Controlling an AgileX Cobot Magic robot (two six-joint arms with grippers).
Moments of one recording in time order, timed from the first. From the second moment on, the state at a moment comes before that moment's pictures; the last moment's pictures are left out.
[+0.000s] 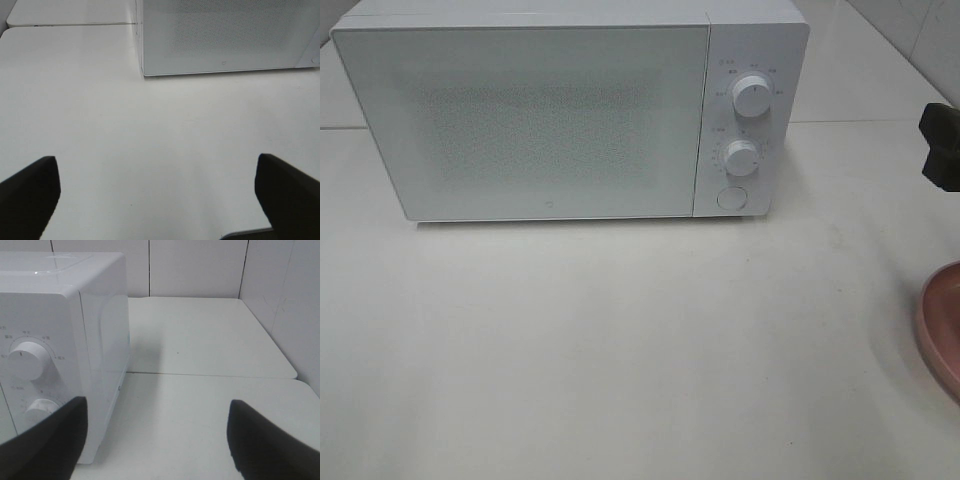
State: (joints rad) left arm 0.01 -0.01 -0.52 -0.18 1.09 0.14; right arm 0.06 1.15 -0.23 0.05 -0.78 -0.05
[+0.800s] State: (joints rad) left arm 0.01 -0.01 -0.52 -0.18 1.09 0.14; right arm 0.49 1.52 -0.22 0.57 -1.12 -0.29
